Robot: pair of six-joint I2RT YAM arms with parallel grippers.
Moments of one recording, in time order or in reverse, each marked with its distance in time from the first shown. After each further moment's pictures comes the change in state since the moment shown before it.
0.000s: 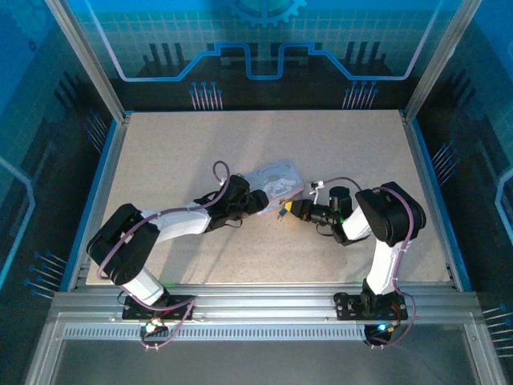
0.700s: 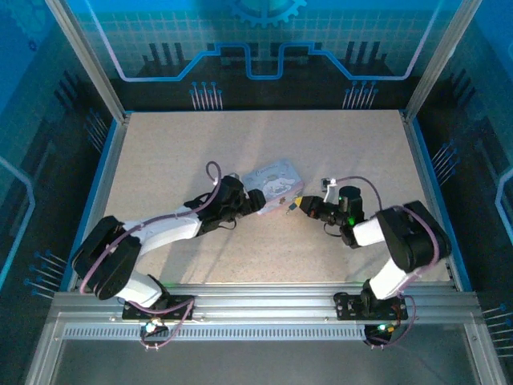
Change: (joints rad) left arm 0.008 -0.156 -0.033 -0.092 -0.047 0.050; right arm -0.038 -0.320 -0.073 -0.248 0.130 -0.052
